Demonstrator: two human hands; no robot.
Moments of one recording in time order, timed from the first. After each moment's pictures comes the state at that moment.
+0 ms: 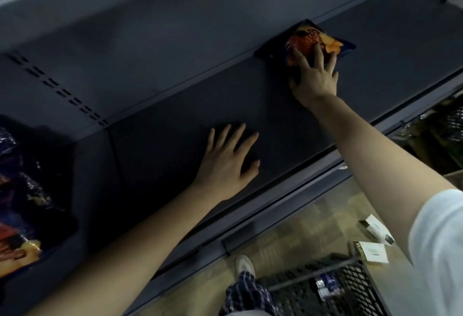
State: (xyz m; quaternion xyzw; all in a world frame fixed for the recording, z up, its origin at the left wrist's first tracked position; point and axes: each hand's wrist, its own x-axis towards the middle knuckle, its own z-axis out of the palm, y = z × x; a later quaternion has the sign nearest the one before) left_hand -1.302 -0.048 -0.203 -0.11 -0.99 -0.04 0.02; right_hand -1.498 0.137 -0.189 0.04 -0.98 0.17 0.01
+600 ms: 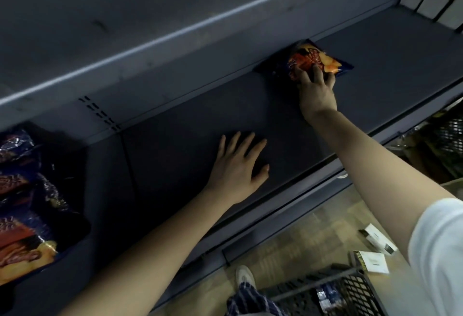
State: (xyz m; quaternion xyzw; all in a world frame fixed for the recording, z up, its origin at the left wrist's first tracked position) left_hand -1.300 -0.050 -0.206 -0.12 -0.99 -0.07 0.03; right_hand -1.483 0.125 -0.184 0.03 -0.98 0.18 0.01
